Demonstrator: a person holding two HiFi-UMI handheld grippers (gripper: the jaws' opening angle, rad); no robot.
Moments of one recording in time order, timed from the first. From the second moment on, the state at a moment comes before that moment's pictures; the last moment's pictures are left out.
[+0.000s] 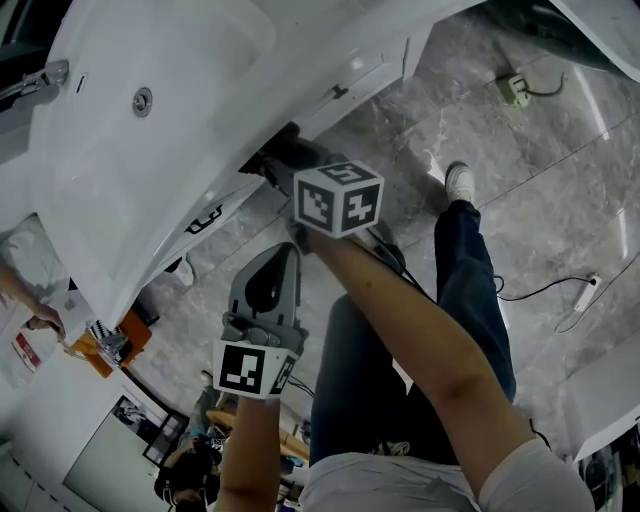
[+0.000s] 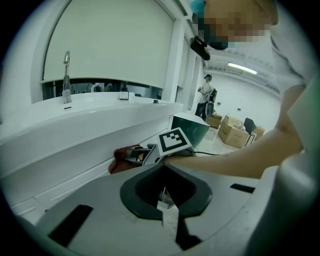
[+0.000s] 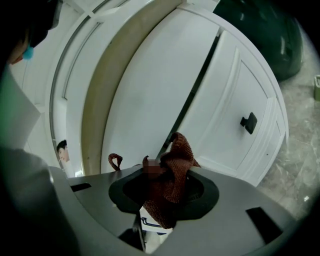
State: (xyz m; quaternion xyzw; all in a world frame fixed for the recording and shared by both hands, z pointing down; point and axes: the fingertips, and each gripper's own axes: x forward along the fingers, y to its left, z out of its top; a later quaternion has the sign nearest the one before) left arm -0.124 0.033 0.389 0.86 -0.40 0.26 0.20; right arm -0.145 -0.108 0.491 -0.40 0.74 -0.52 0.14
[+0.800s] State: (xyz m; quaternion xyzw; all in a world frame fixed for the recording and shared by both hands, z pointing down) left arm -0.094 0.022 0.389 0.84 -0.44 0.25 0.22; right arm -0.117 -0.118 0.510 -0.34 0.74 -0.57 0.10
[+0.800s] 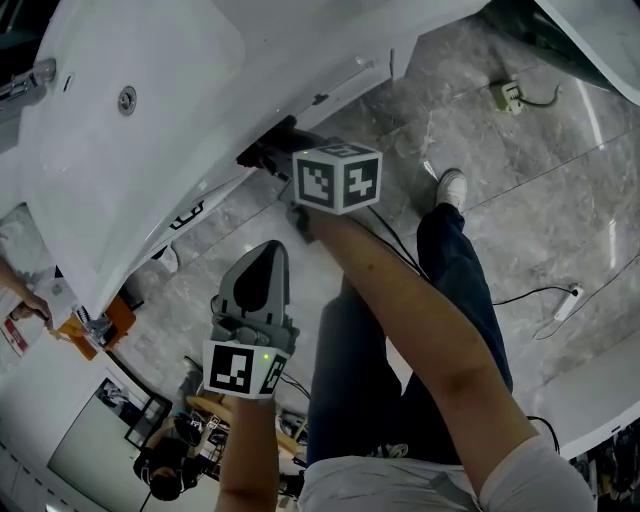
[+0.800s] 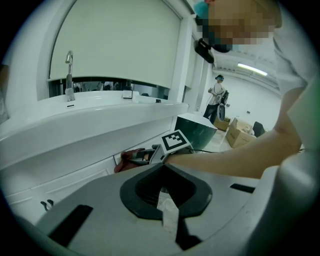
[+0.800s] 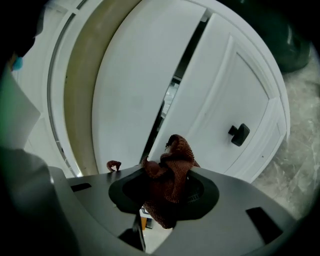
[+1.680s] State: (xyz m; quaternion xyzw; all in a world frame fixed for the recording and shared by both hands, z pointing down) left arm 0.018 -0.009 0.397 0.85 -0.41 0.25 0.22; right arm 0.050 -0.171 0.506 -0.39 0.74 -0.54 0.10
